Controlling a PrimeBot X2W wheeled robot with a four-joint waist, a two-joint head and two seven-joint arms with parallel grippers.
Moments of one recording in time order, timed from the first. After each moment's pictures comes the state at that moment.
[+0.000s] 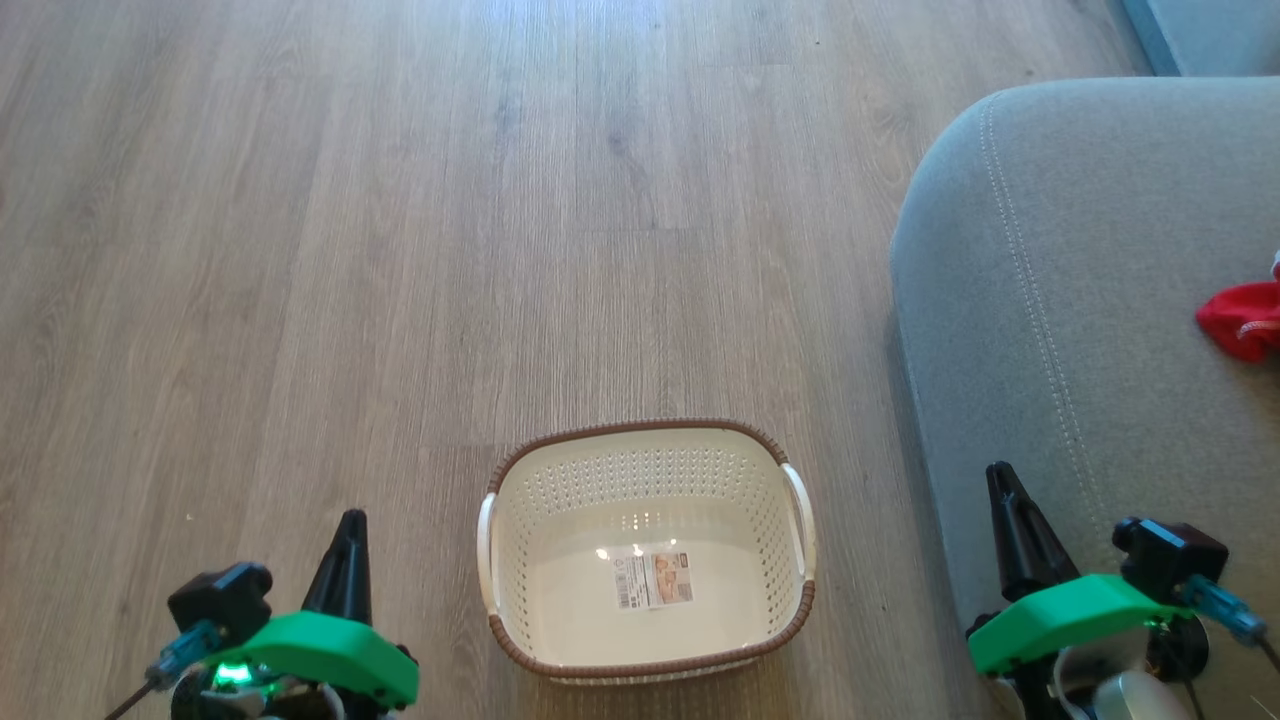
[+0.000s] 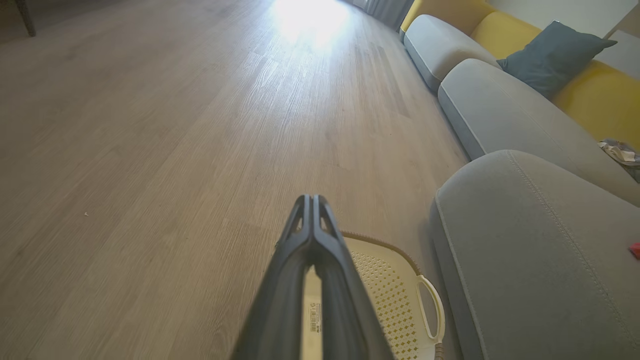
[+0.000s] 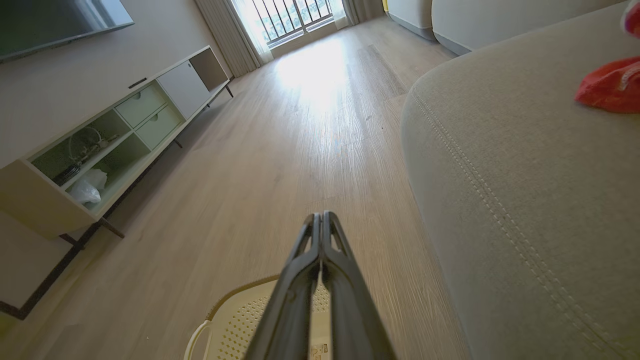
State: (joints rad) left arm 0.00 0.05 -0.06 0.33 -0.48 0.00 -0.20; right arm -0.01 -0.08 0.04 0.31 0.47 0.13 -0.21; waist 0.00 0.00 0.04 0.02
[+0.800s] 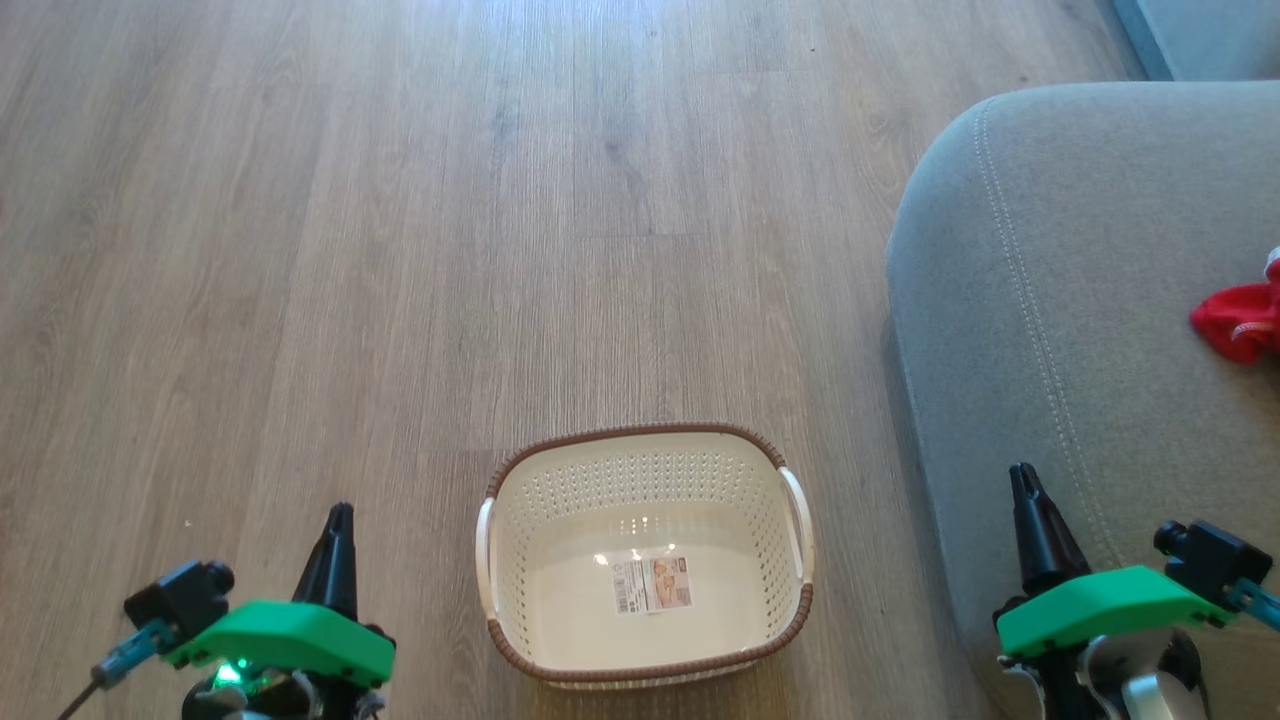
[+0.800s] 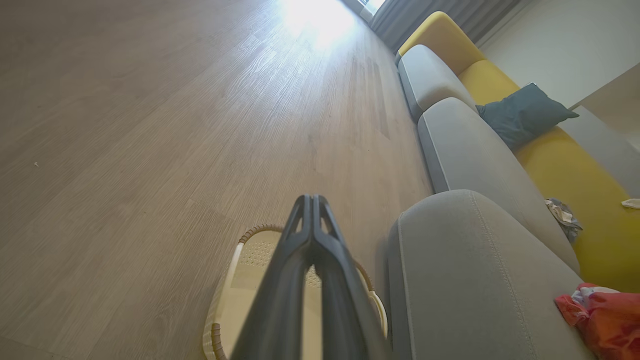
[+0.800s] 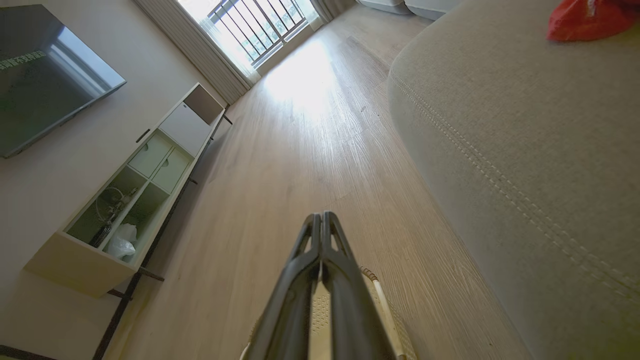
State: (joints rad) left arm -0.01 0.05 -0.03 0.32 -0.73 -0.02 -0.14; right arm -0.01 -0.07 0.01 0.31 0.72 0.13 -0.15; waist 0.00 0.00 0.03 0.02
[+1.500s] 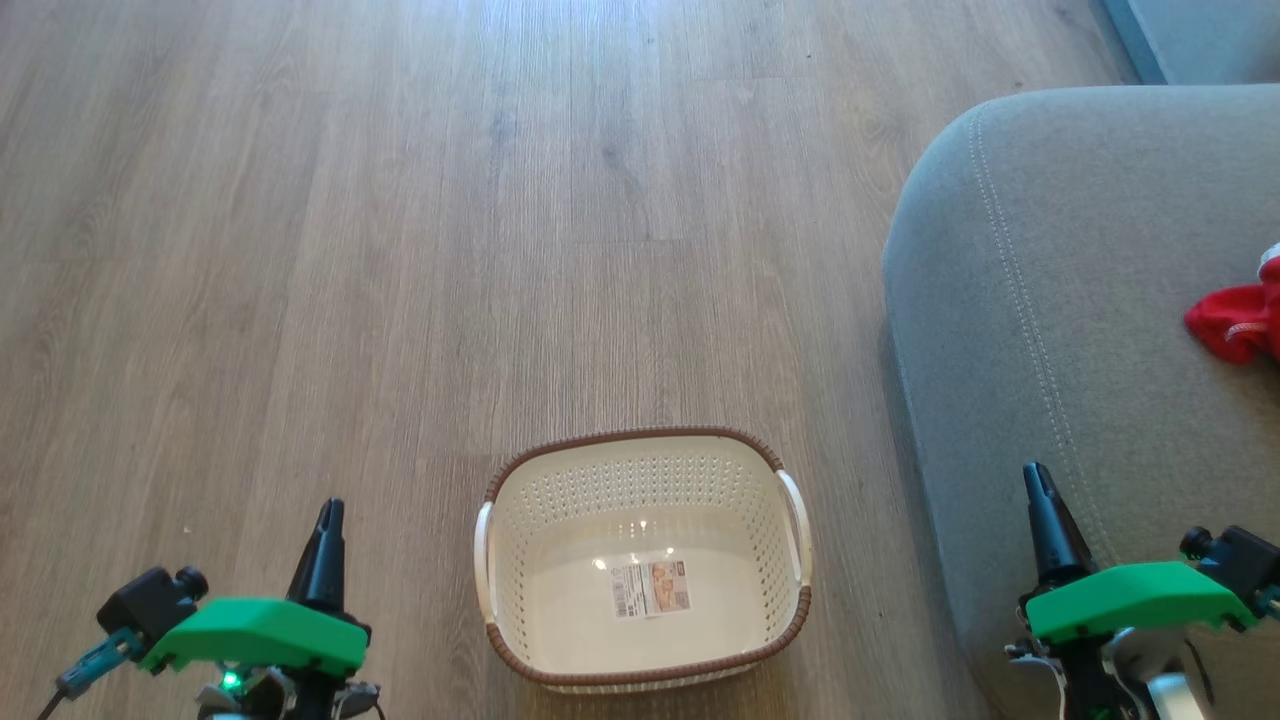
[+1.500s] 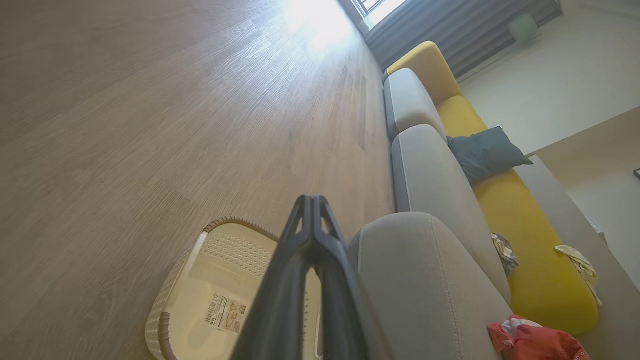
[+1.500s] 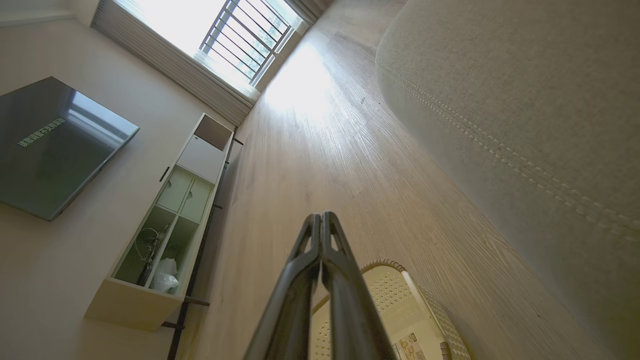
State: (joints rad) left arm -0.02 0.05 0.00 0.31 -0.93 -0.04 -0.08; right arm -0.01 -0.07 -0.02 0.30 0.93 0.13 -0.09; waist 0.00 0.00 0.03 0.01
